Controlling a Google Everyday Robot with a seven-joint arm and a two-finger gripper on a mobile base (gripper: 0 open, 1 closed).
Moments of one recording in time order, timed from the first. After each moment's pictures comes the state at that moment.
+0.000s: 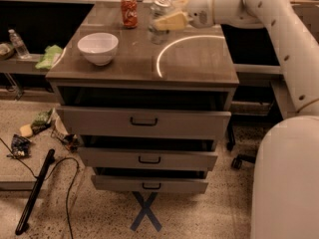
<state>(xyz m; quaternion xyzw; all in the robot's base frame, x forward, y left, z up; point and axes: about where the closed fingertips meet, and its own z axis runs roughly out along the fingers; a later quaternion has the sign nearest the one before) 0.760 -0.021 0.975 -0.49 0.62 0.31 0.53</state>
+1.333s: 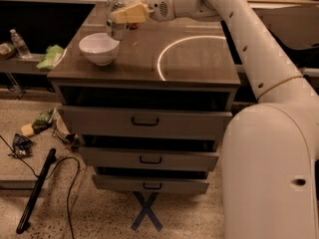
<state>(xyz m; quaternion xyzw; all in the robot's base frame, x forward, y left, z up) 0.749 0.086 0.997 -0.50 0.59 0.40 0.50</state>
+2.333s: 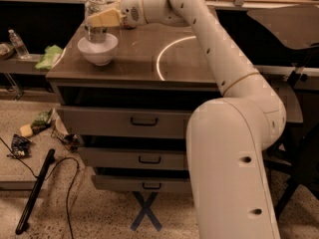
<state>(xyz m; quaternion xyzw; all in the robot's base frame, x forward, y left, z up) 0.787 0.160 0.965 -0.47 0.61 0.42 0.48</state>
